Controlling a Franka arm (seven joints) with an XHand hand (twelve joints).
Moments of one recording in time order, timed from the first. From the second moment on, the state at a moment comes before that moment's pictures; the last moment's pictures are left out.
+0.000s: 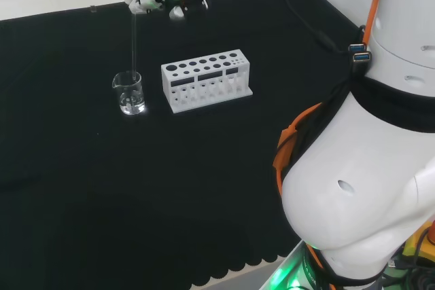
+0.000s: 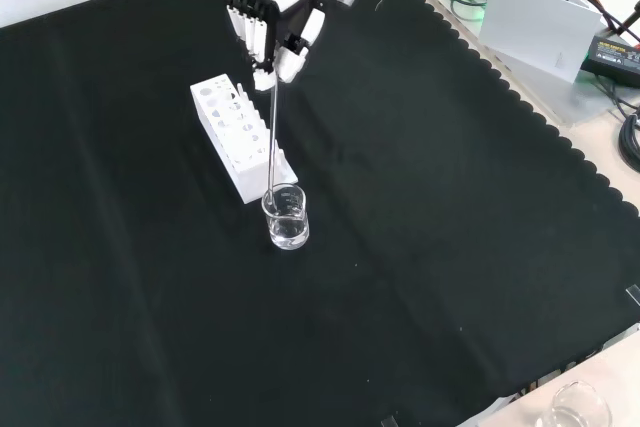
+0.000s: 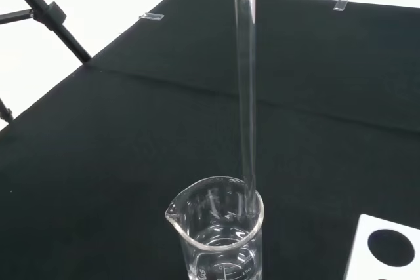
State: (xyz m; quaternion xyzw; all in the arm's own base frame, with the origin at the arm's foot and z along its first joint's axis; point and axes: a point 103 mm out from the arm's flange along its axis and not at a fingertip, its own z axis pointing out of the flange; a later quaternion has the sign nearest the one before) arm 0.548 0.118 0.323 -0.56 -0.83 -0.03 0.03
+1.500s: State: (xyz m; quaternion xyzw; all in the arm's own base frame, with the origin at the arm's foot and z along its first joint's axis) arm 0.545 0.058 0.371 -0.61 -0.79 -0.05 0.00
